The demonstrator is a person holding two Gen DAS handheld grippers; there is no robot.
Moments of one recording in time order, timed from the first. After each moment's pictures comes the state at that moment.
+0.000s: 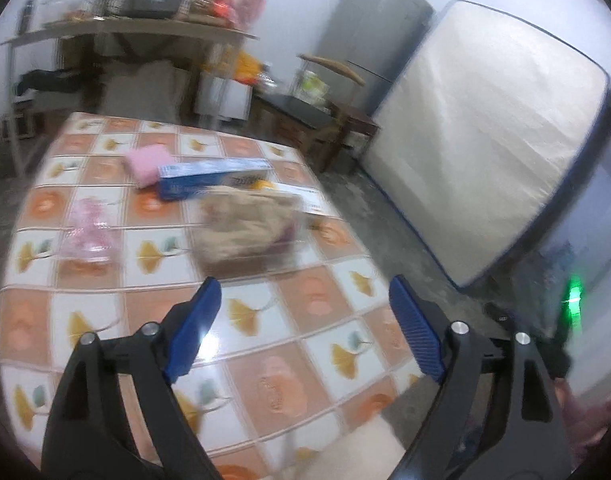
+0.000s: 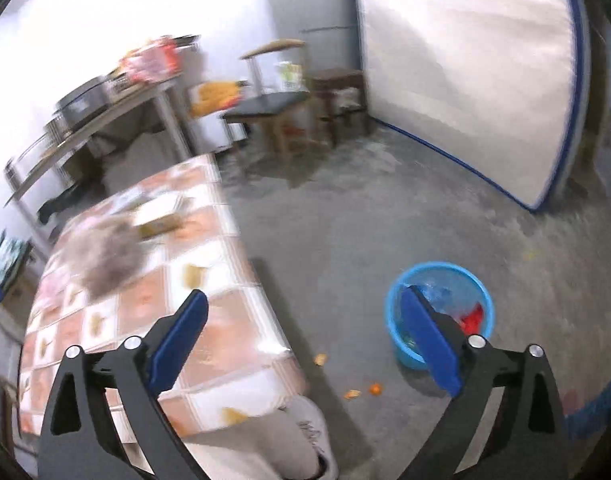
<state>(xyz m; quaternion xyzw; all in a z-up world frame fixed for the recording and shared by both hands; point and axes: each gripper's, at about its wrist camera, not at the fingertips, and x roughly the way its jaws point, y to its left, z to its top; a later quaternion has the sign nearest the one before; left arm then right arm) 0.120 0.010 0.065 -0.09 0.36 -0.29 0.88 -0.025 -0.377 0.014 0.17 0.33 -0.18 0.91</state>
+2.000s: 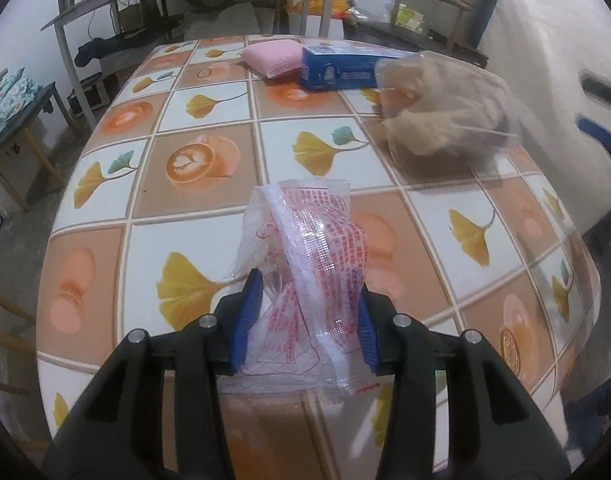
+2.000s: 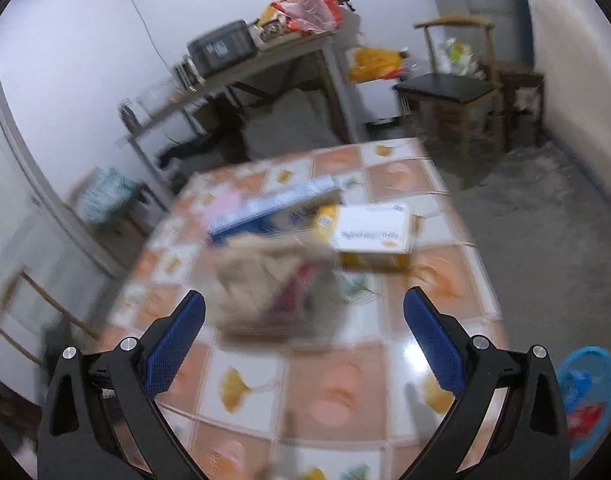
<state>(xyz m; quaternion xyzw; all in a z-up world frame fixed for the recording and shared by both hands) 0.174 0.064 -0.068 0.04 0.46 -0.15 0.87 0.187 -0.282 0.005 0.19 0.36 0.09 0.91</state>
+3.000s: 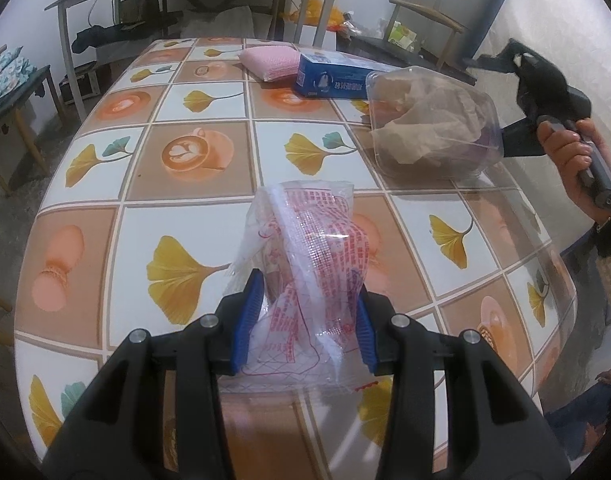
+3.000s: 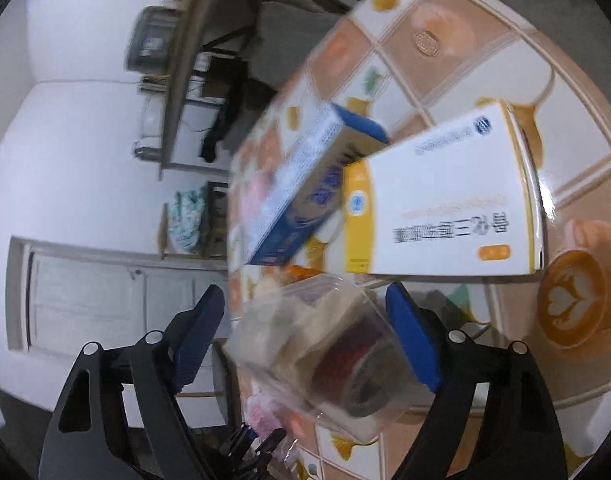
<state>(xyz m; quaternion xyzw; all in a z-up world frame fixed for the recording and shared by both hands) 0.175 0.077 -0.069 -0.02 0.46 -0.17 0.87 0.332 -0.300 -0.093 0.46 0.49 0.21 0.71</state>
